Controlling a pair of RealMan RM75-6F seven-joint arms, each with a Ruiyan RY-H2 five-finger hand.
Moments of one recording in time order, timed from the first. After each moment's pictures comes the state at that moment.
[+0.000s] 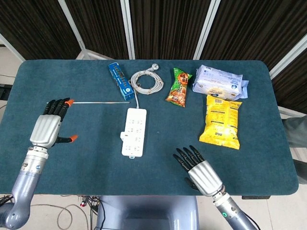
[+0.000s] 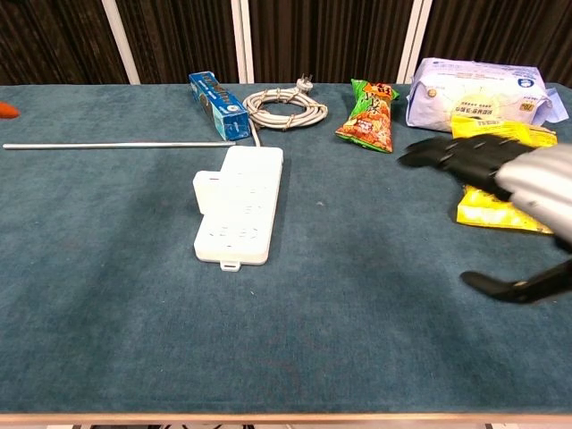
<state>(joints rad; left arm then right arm) -0.43 -1.19 -0.31 -1.85 1.17 1.15 0.34 0.31 -1.42 0.01 -1.78 -1.74 1.18 -0.41</state>
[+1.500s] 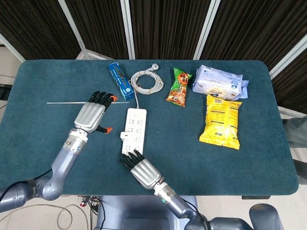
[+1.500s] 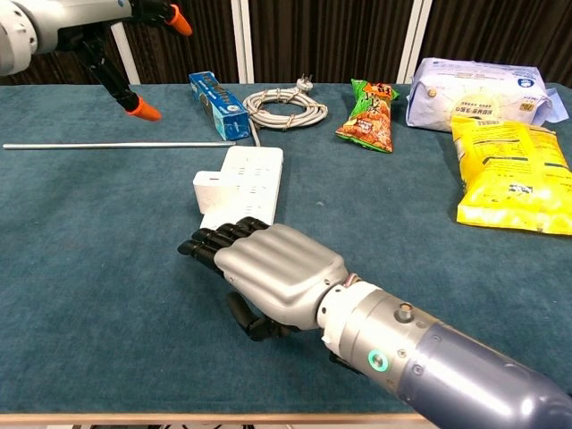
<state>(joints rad) -0.78 -1.36 -0.33 -1.73 0.91 0.99 0.52 0.61 -2.02 0.18 -1.42 -1.40 0.88 -0.66</state>
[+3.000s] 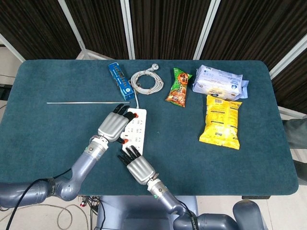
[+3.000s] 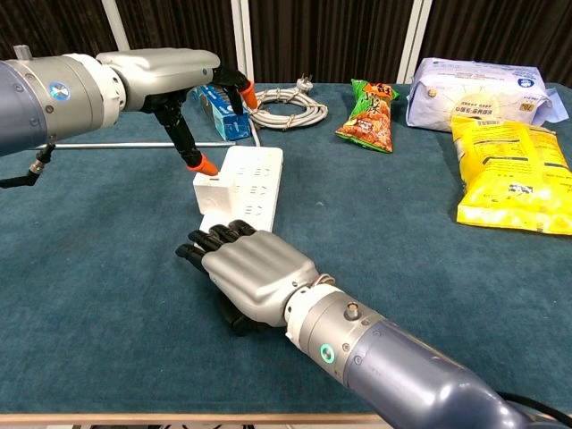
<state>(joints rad) -0.91 -1.49 -0.23 -1.65 0.90 0.96 0.58 0.71 -2.14 0.19 -1.26 -1.25 0.89 -0.70</state>
